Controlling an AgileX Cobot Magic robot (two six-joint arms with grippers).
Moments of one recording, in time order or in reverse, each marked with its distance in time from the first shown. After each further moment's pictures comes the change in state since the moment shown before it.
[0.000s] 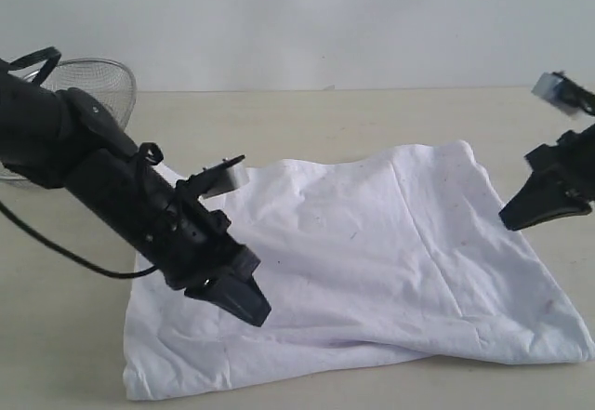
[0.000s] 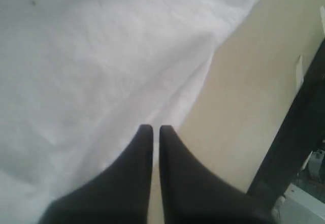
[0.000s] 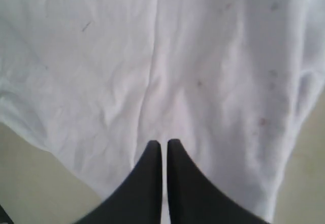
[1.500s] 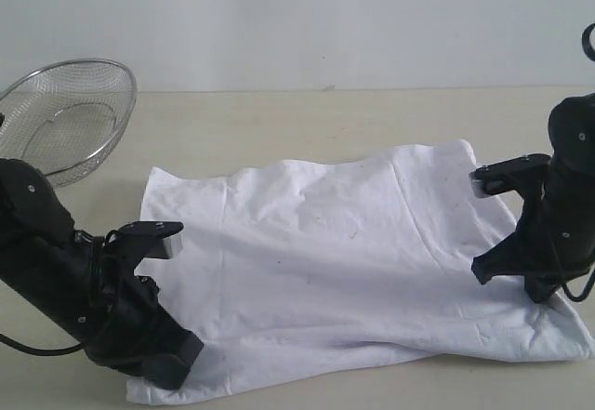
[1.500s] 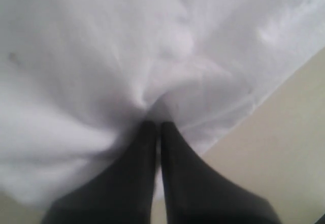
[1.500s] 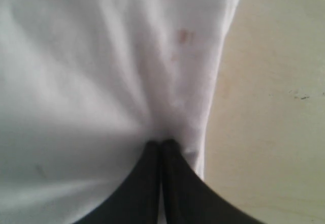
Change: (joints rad) left arm 0.000 -0.156 0.331 0.180 -0.341 -0.200; right arm 0.394 -0.037 0.225 -0.925 -0.450 0.993
